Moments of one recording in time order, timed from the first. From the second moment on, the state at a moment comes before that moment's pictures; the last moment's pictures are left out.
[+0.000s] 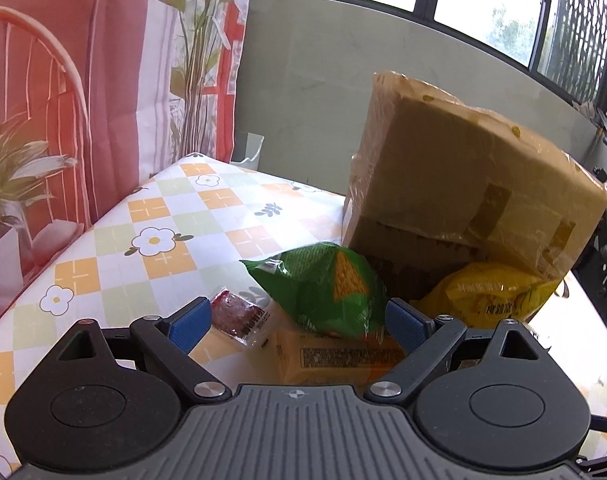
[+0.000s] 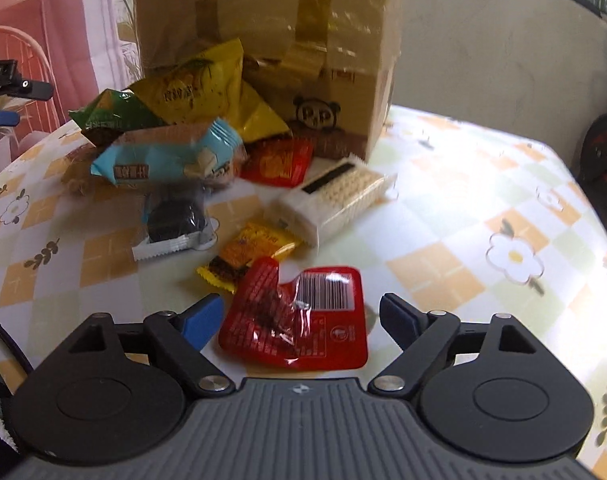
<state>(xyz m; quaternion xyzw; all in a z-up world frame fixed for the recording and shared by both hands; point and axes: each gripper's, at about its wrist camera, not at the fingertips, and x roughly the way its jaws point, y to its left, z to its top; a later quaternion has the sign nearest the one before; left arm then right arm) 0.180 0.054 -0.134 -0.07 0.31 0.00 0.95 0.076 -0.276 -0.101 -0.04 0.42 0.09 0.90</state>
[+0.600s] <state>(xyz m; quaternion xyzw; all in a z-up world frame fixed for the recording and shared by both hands) 0.179 0.053 -0.138 -0.06 0.33 0.01 0.94 0.080 -0.258 -0.105 -0.07 0.42 0.12 0.89</state>
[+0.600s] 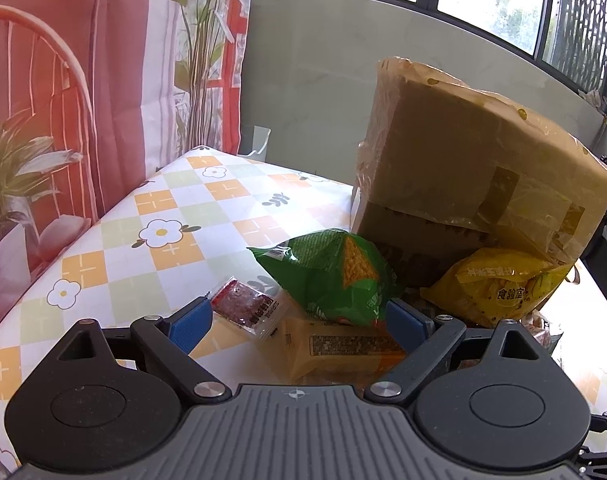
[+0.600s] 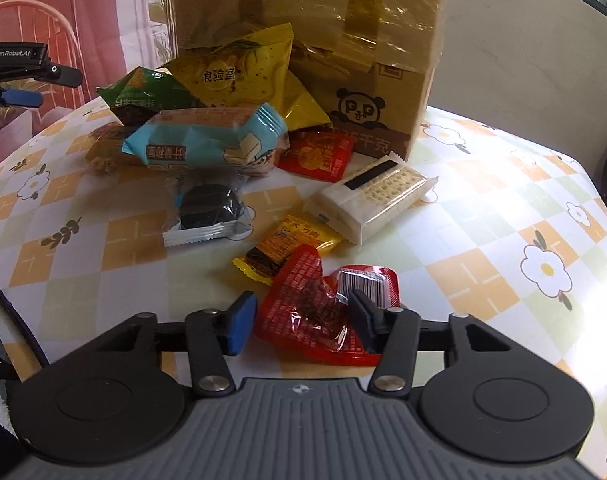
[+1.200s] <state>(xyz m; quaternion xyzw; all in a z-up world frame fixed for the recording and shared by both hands) 0.178 0.057 -0.144 -0.07 0.33 0.00 0.94 0.093 -0.267 -0.042 0.04 0.34 0.12 0.93</state>
